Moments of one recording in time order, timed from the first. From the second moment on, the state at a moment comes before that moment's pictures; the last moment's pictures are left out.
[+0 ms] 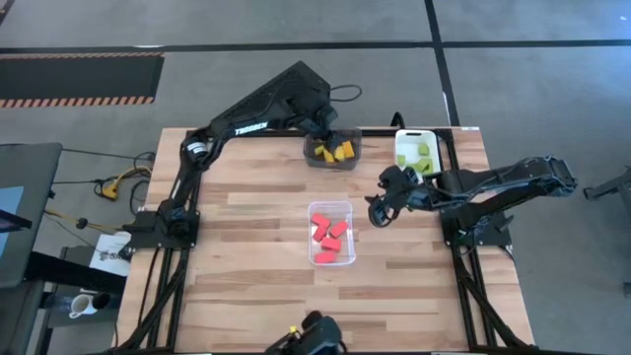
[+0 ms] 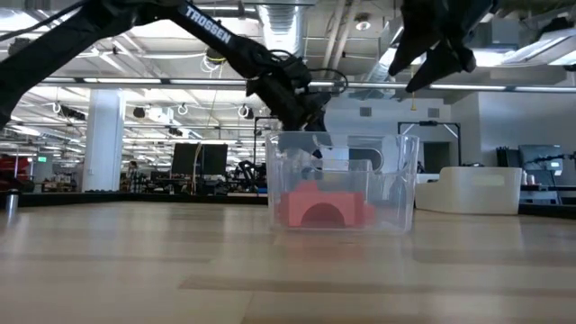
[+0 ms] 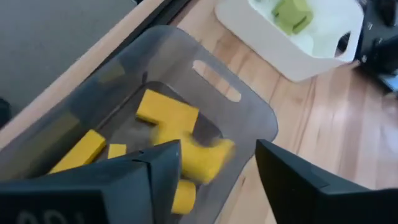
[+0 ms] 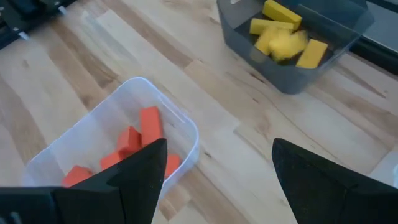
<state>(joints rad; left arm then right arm) 0.59 2.19 1.87 -0.52 0.35 -0.18 0.12 1.15 0.97 -0.69 0.49 0.76</state>
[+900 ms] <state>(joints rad) 0.49 1.84 2.01 -0.96 0.17 0.05 0.18 1.10 0.97 -0.60 0.42 0.73</state>
